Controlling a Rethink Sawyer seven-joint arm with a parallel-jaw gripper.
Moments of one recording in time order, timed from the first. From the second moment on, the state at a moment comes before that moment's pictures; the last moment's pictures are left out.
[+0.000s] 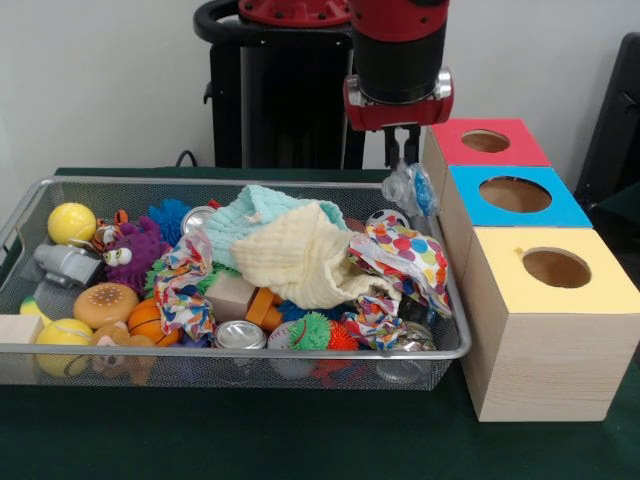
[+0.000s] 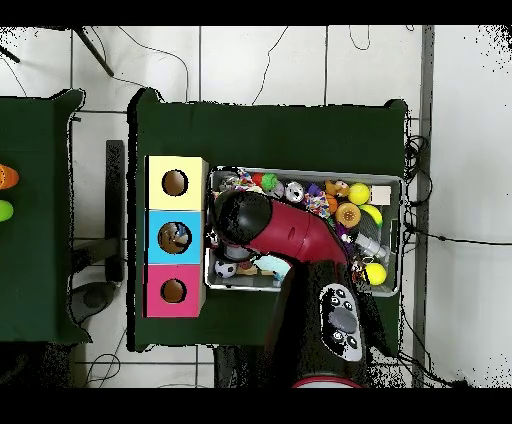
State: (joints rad) arm -0.14 -0.65 -0.07 1.67 0.20 0.89 1.43
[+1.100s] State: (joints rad) arm -0.08 -0.66 -0.10 1.62 0.25 0.92 1.51
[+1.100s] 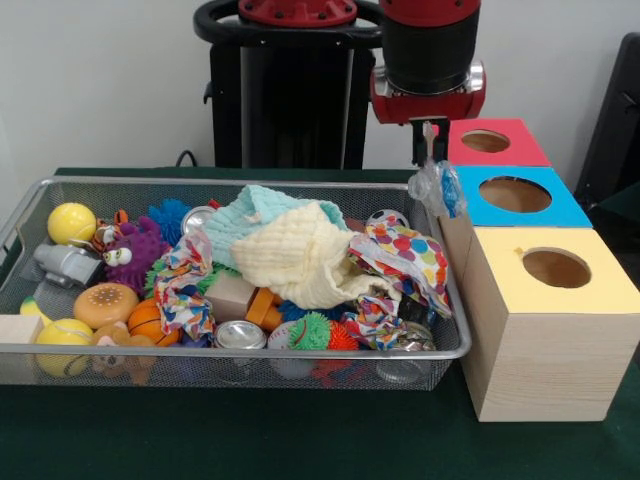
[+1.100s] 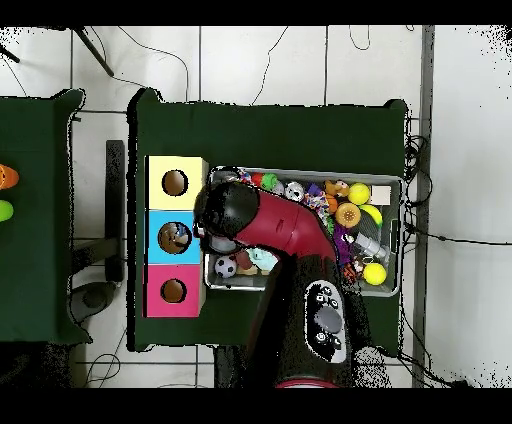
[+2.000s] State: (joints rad) arm -0.05 -0.72 -0.16 1.57 0.27 1.03 1.67
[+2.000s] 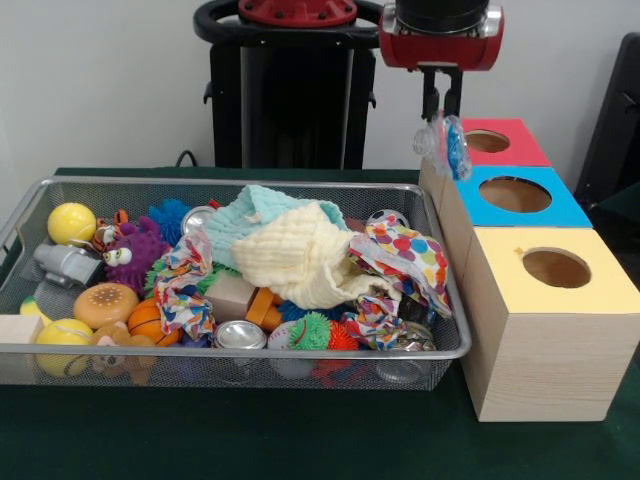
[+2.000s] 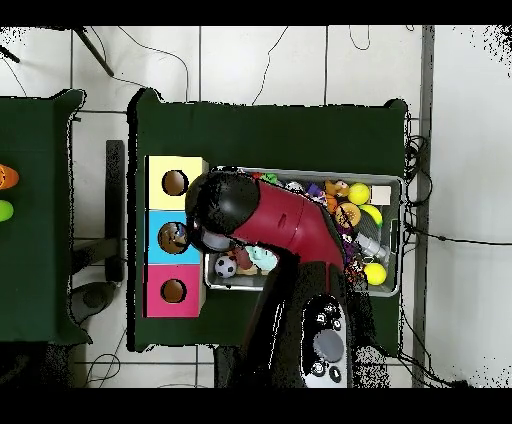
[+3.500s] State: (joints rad) arm 0.07 -0.69 -0.17 1.61 0.34 0.80 1.86
